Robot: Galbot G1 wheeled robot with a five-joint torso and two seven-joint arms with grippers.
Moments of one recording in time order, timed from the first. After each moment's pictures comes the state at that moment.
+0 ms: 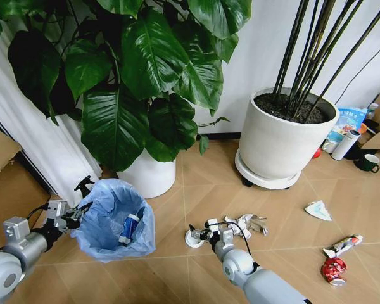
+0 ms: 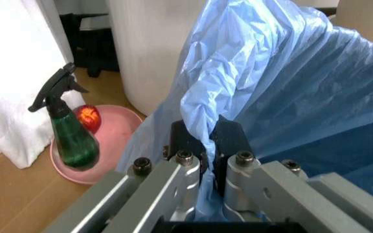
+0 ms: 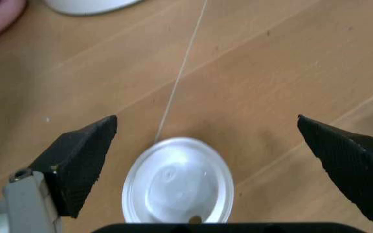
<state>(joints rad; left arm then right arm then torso) 1.69 -0.65 -0.81 -1.97 -0.94 0.25 0.13 -0.97 1.21 -0.21 1.31 0.66 -0.11 0.18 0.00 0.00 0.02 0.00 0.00</state>
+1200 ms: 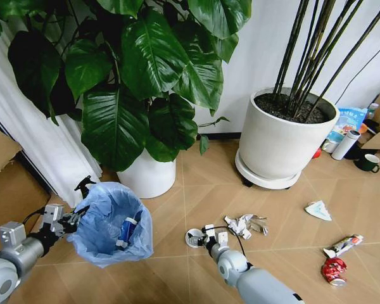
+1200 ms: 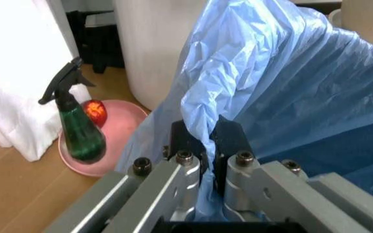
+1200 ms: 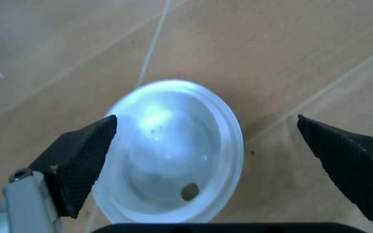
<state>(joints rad) 1.75 -0.65 -0.85 -1.98 -0.93 0.24 0.13 -0.91 1.28 -0.26 1.11 0.70 -0.11 0.16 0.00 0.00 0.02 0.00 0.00</state>
